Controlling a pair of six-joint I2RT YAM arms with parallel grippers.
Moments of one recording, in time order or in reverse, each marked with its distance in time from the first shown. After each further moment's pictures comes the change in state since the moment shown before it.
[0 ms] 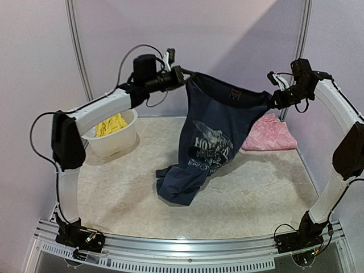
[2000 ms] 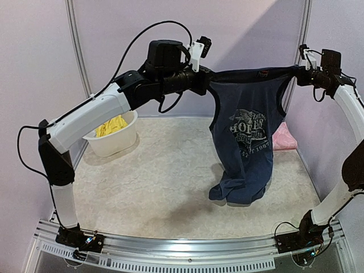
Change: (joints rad) left arm -0.351 -0.180 0.139 -0.436 -0.537 0.587; right arm -0.173 -0.164 -0.092 0.542 0.076 0.084
